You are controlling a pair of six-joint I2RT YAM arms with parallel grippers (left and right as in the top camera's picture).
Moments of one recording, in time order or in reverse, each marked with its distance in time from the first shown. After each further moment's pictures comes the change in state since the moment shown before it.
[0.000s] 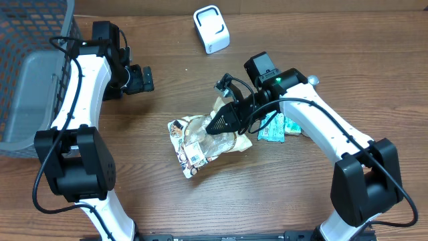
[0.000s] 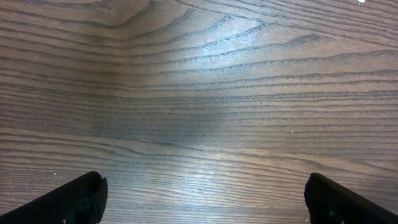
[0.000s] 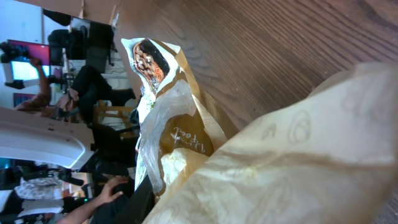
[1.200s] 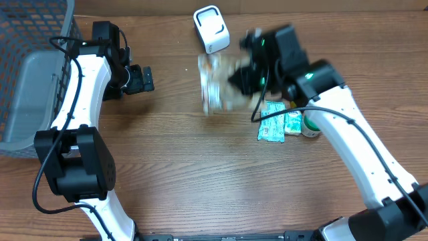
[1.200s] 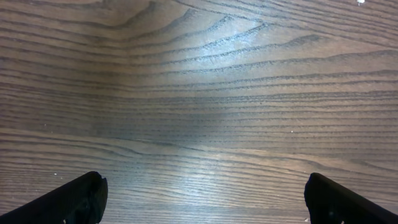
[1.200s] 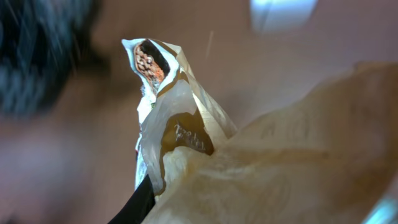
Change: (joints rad) left arm 0.000 0.000 0.000 0.001 0.000 0.000; right arm -0.005 -0.185 0.205 0.098 0.711 0.231
